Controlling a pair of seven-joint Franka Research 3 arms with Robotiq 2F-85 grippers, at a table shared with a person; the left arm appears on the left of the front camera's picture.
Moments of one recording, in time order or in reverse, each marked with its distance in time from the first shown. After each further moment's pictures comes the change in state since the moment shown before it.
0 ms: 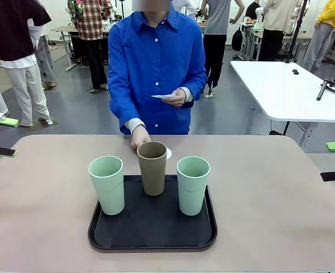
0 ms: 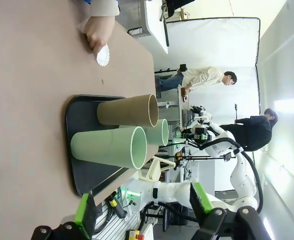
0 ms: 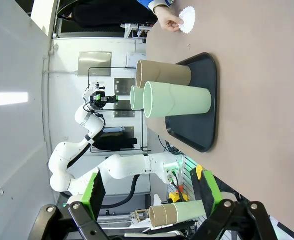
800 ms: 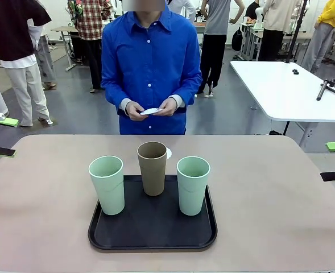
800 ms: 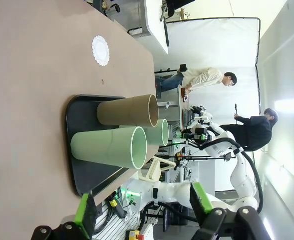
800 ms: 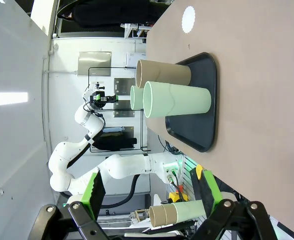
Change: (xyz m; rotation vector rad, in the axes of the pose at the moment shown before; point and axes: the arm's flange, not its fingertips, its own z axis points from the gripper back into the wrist) left arm 0.000 0.000 0.000 0.000 0.000 0.000; right arm 0.000 0.000 0.000 0.000 0.000 0.000
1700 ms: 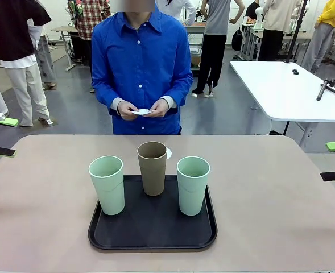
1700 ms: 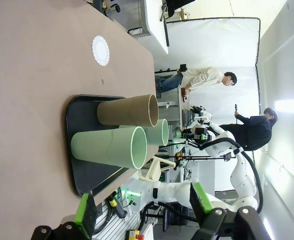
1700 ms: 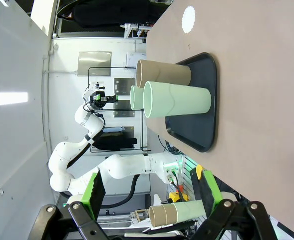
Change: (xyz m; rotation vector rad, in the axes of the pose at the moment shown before) left arm 0.000 0.000 0.000 0.000 0.000 0.000; right arm 0.000 0.000 0.000 0.000 0.000 0.000
